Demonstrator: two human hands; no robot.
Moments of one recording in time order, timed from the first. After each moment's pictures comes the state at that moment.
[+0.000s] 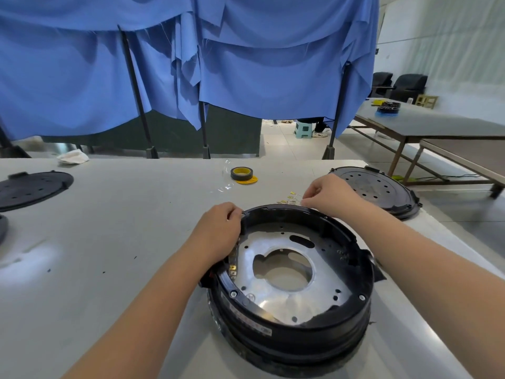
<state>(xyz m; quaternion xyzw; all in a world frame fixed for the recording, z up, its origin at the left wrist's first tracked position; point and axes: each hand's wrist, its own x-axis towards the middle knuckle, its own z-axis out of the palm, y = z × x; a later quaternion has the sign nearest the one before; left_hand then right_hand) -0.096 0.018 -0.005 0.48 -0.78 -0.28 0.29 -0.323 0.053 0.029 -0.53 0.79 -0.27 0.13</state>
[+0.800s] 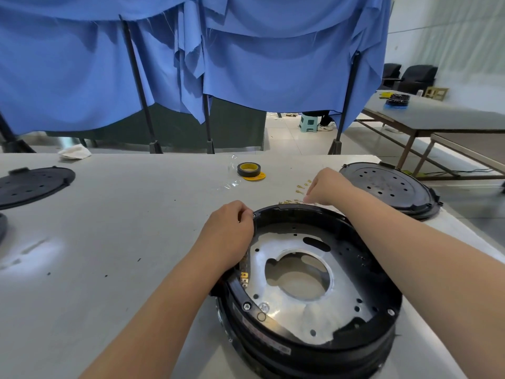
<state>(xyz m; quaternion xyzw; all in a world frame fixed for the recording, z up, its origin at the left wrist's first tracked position) -0.096 0.016 -0.008 0.49 -0.78 -0.27 0.30 -0.331 -0.011 0.013 -0.50 0.85 -0.14 0.11</state>
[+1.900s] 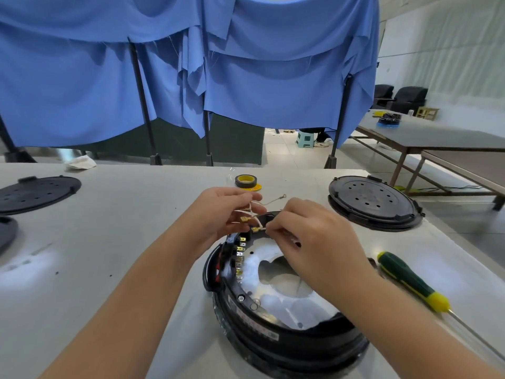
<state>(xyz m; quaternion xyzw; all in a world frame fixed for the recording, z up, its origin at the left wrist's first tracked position) -0.080 0.029 0.045 0.35 -0.62 -0.62 0.33 -0.220 0.145 0.038 -0.74 0.56 -0.32 -0.21</state>
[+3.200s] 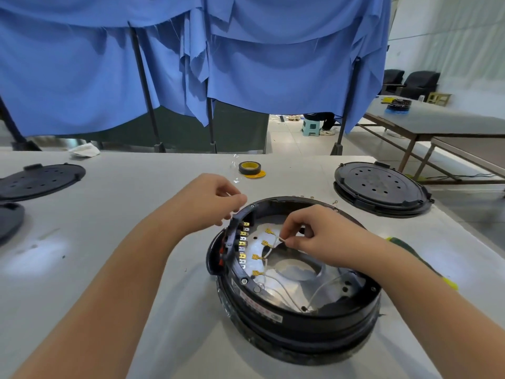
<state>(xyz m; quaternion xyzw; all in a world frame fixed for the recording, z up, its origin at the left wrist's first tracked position) -0.058 0.026 0.045 0.44 -0.79 -0.35 0.25 -0.255 0.125 0.023 -0.70 0.66 -0.21 0.17</state>
